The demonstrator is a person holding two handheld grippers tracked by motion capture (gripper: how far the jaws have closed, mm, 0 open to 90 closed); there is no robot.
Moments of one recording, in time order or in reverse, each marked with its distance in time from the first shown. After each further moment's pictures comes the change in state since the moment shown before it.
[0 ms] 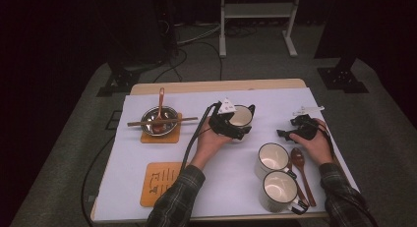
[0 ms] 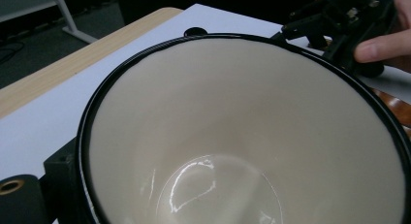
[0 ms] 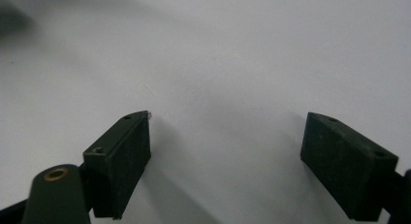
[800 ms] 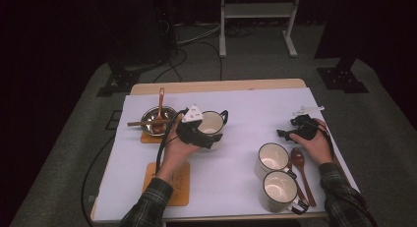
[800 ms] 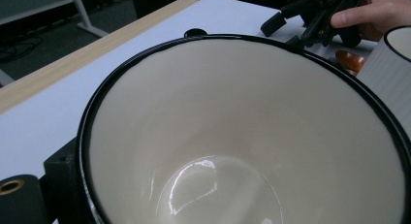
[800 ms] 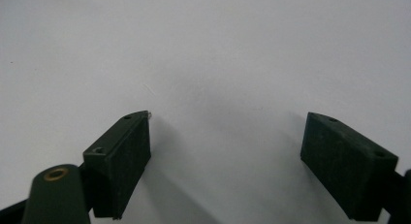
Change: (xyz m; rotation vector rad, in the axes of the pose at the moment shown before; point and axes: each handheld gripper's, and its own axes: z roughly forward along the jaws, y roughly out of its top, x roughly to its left) left arm 0.018 -0.036 -0.095 0.000 0.022 -0.010; right arm 0.000 0.000 0.000 0.000 -0.001 -0.001
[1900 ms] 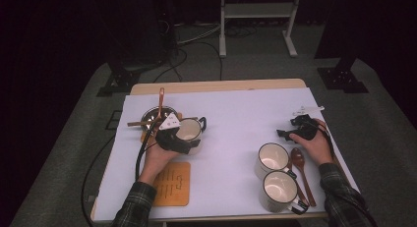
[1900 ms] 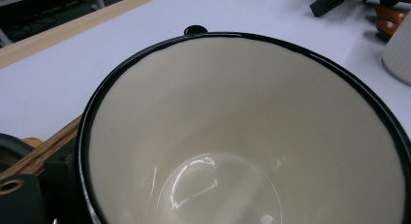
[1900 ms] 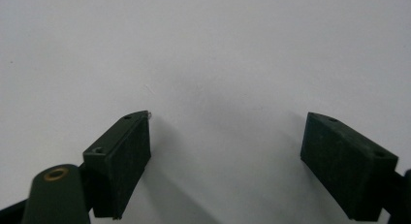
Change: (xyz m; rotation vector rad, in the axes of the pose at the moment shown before) left arm 0.038 -0.059 -0.026 0.026 0.034 -0.031; right arm 0.000 0.000 0.000 -0.001 -0.001 -0.001
